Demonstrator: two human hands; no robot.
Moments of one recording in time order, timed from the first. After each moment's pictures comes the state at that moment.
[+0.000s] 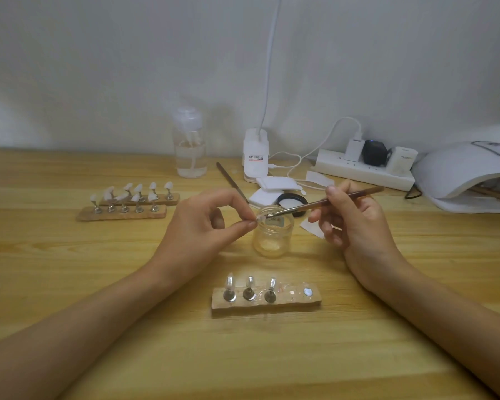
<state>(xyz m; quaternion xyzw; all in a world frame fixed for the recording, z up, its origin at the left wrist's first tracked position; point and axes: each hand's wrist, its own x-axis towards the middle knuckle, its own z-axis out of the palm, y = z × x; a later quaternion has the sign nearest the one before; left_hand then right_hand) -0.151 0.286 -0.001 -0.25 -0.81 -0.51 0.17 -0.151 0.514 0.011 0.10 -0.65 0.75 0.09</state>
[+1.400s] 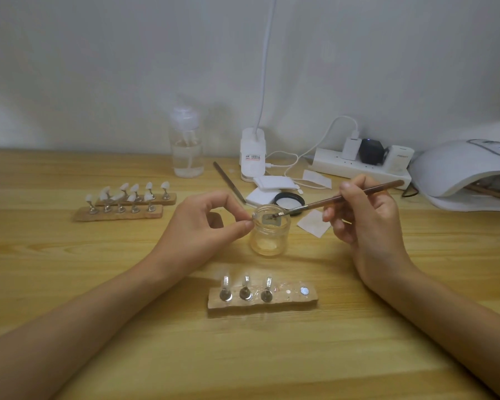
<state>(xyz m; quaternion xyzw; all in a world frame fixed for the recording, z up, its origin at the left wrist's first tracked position) -0.149 0.288 0.004 -0.18 -0.81 -0.55 0.09 -0.147 0.521 0.013 0.08 -0.64 0.74 0.16</state>
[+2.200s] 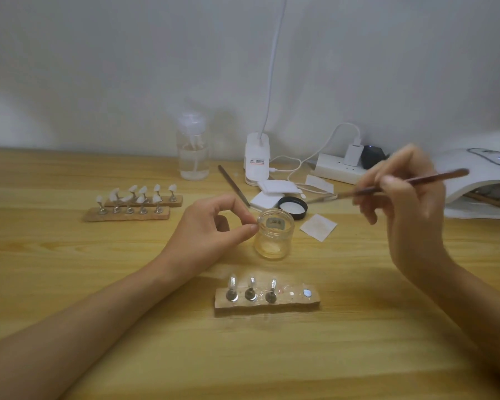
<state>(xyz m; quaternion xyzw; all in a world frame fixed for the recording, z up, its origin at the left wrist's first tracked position) -0.148 0.288 0.002 -0.19 -0.80 -0.56 0.10 -0.147 0.544 0.042 0.28 -0.68 0.62 0.28</state>
